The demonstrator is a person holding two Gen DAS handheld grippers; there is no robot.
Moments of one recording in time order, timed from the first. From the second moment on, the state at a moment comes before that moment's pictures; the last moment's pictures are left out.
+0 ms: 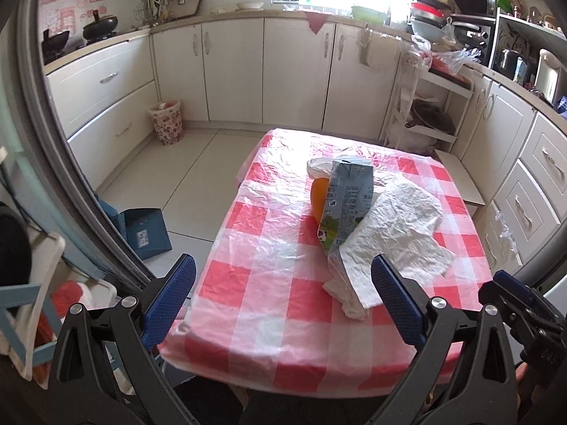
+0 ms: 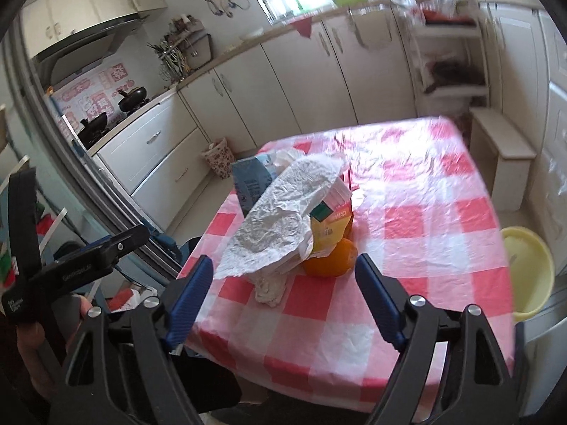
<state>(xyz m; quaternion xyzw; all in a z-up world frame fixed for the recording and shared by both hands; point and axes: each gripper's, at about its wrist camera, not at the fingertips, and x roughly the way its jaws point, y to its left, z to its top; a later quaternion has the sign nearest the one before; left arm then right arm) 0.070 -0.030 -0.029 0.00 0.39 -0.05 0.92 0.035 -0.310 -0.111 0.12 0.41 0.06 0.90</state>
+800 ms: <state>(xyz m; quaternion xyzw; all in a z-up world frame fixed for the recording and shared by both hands) 0.185 -0.080 -0.086 0.05 0.40 -0.09 0.91 0.091 -0.415 -0.130 0.32 0.27 0.19 0.89</state>
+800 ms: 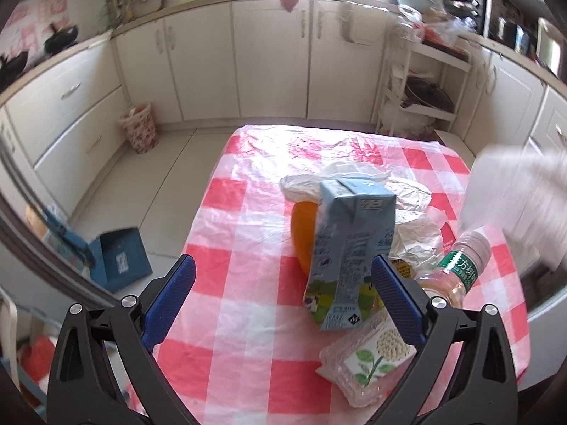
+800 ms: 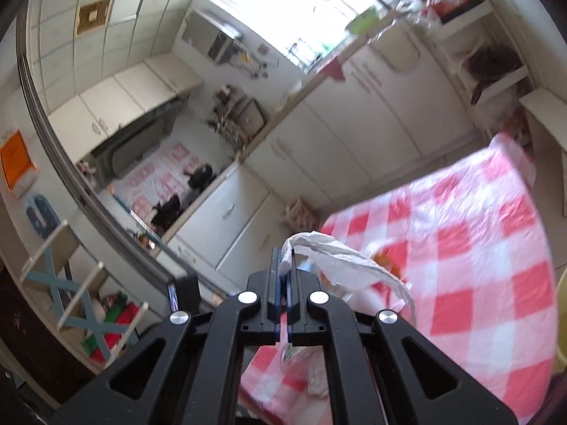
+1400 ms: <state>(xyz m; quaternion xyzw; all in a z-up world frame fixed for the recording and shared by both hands) 0.217 -0.126 -0.111 0.06 0.42 -0.11 0.90 0.087 -0.442 -0.132 0.39 0.25 0.20 0.87</state>
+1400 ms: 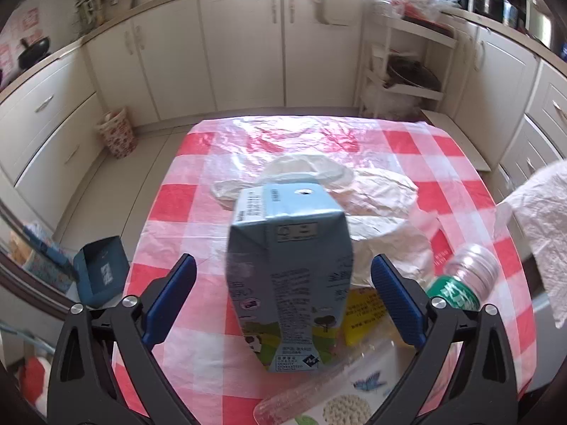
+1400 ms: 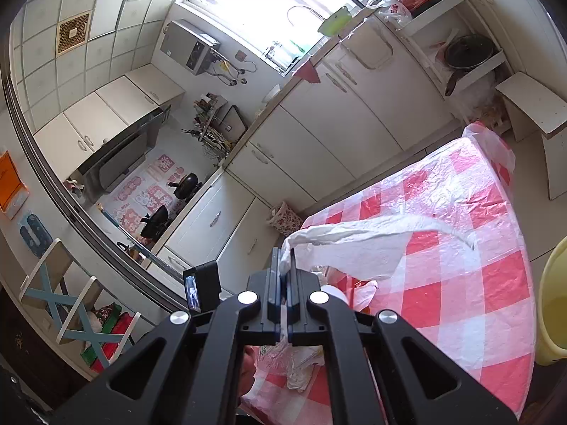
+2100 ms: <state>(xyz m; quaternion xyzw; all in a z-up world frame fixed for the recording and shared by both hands) 0.165 -0.075 -0.026 0.00 0.30 -0.12 0.95 0.046 -0.492 -0.118 0.37 0.23 0.10 0.90</state>
